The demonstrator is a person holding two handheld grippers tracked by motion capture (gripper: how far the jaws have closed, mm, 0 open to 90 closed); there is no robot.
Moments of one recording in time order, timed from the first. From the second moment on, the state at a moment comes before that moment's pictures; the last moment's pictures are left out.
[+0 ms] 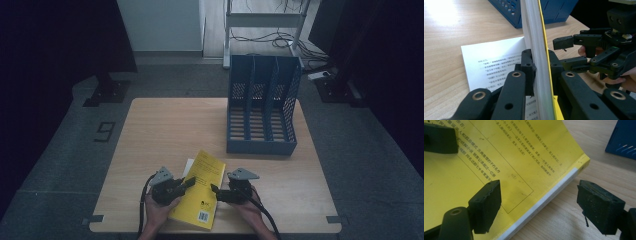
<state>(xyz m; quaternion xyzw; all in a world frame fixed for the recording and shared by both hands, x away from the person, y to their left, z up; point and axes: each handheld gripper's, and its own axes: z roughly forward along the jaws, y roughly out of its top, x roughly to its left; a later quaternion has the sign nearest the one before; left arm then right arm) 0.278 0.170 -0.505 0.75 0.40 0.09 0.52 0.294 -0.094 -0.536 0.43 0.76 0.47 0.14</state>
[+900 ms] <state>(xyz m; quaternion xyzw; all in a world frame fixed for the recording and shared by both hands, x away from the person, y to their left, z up) 0.266 0.170 -0.491 0.74 0.37 0.11 0.55 0.295 -0.102 -0.525 0.41 0.75 0.50 0.13</state>
